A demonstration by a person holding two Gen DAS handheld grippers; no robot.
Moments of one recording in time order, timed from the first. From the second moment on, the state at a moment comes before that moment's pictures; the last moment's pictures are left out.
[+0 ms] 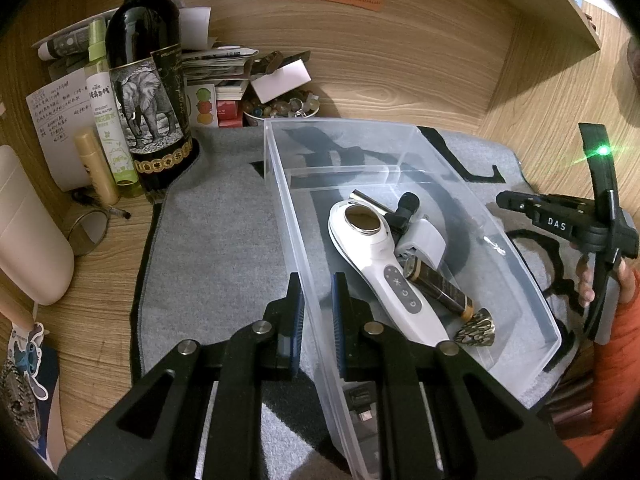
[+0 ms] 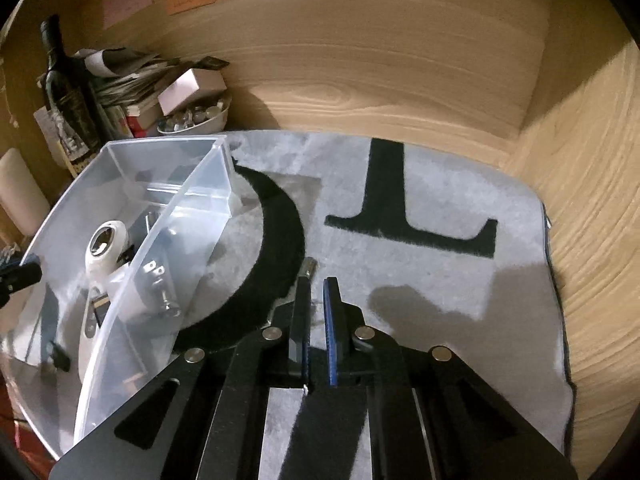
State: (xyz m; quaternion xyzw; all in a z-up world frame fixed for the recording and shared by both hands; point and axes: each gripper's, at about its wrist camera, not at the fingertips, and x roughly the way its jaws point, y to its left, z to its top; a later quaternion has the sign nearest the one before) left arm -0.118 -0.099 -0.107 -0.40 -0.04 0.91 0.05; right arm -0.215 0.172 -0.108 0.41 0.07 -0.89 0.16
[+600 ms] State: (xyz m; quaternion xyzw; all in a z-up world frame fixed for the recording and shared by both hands) left arm -0.118 -0.098 -0.107 -0.40 -0.04 0.91 0.05; right arm -0.232 0.141 -0.148 0.47 0.09 -0.86 0.17
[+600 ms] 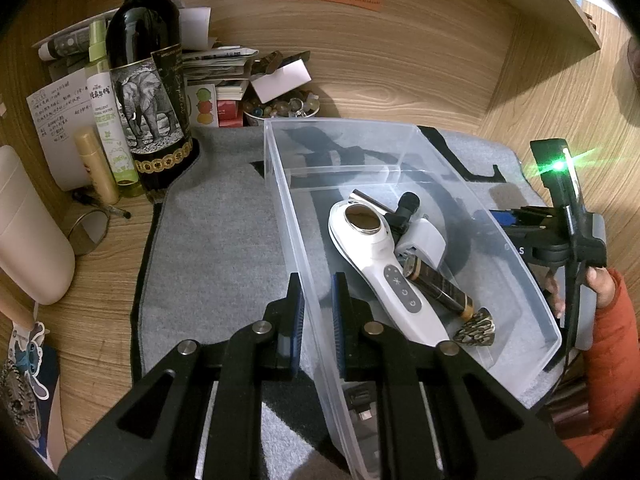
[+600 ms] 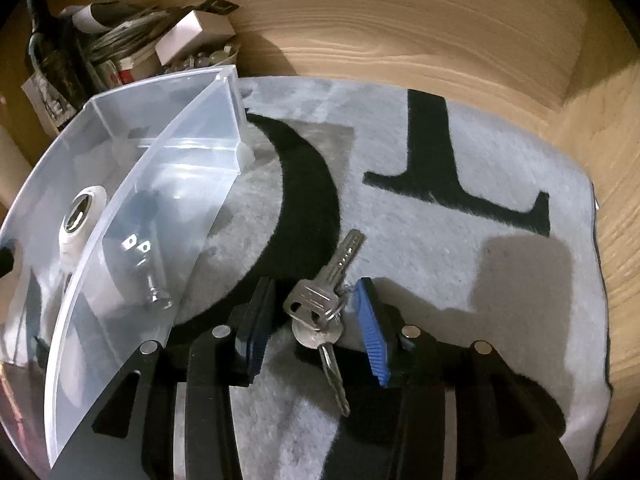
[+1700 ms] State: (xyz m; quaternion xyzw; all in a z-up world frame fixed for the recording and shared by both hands) left arm -0.118 -0.098 -0.107 -0.40 -0.04 0.91 0.05; right arm -0.171 0.115 -0.032 0.29 0.08 -0.92 0.25
